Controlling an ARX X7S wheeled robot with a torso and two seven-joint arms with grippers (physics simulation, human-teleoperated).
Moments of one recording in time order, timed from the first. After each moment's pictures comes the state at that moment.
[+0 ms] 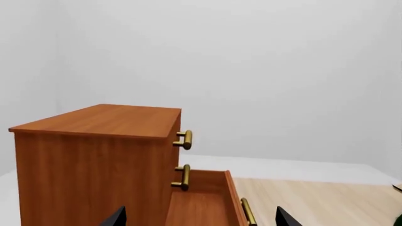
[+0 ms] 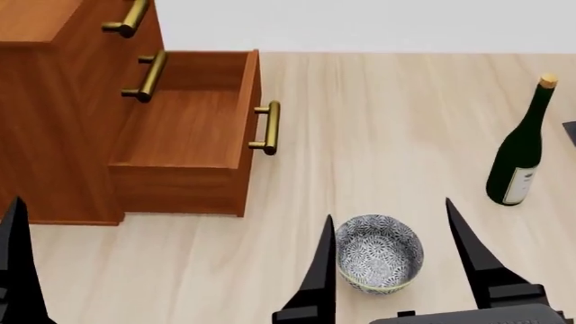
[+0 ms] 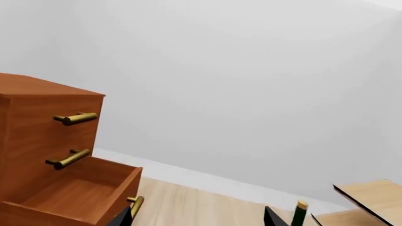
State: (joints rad) left arm -0.57 -1.04 0.74 1.03 -1.03 -0.19 -1.24; right arm 0.34 0.70 -0.47 -1.01 0.58 0.71 0.84
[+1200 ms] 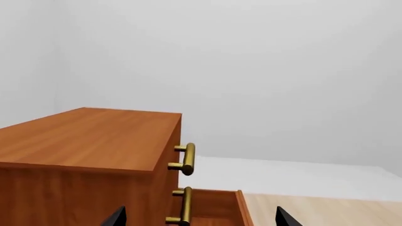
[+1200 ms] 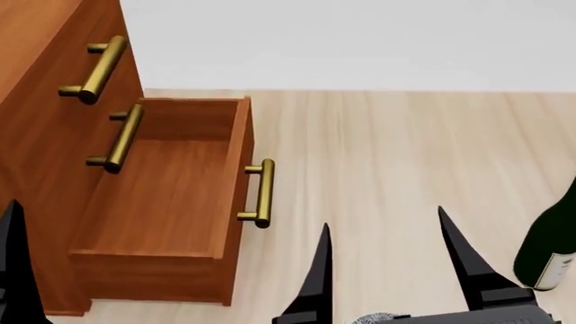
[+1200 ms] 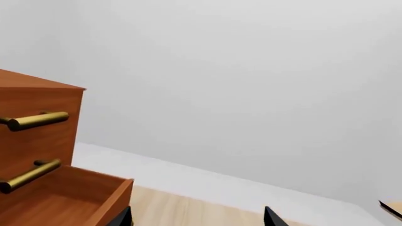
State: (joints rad) left arm -0.61 -1.07 0.82 1.03 -1.03 -0.15 -1.28; right arm 0.32 0.72 -0.50 -0.96 0.57 0.63 0.83
